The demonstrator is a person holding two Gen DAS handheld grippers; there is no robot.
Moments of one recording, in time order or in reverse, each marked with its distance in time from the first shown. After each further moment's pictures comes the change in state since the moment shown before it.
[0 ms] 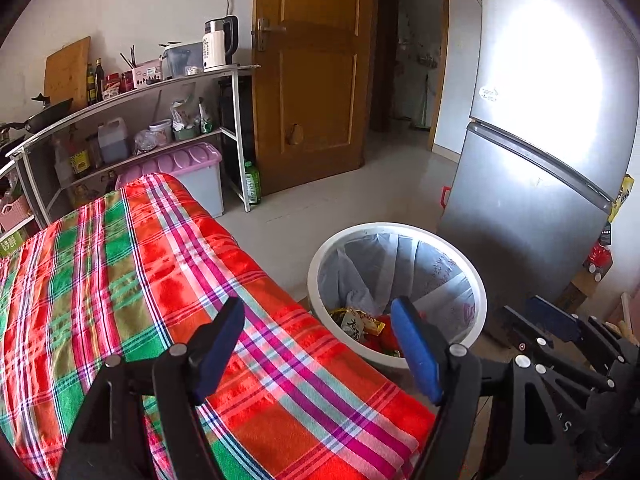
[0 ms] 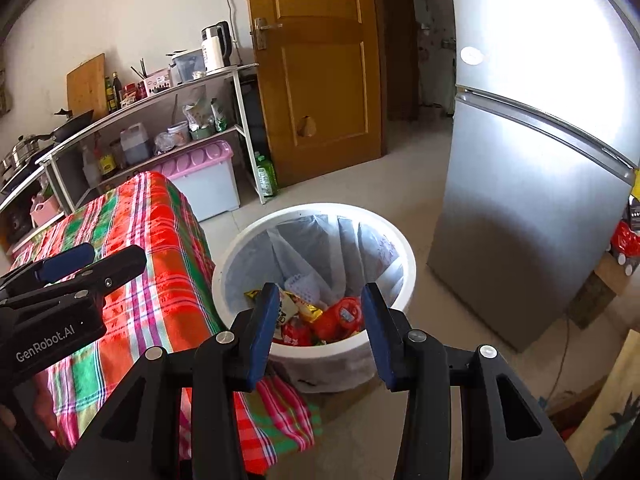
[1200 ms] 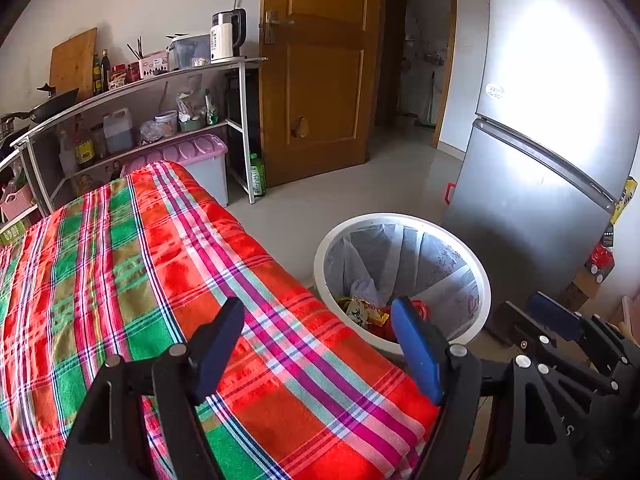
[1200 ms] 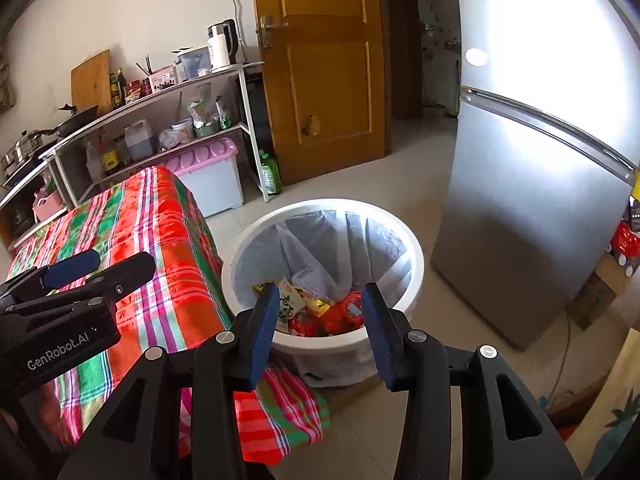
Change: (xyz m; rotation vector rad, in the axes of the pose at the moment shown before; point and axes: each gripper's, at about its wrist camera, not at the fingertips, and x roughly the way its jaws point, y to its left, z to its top) left arm -0.004 0.003 -0.009 -0.018 0.022 0.013; right arm -0.003 0.009 -0.005 -0.014 0.000 0.008
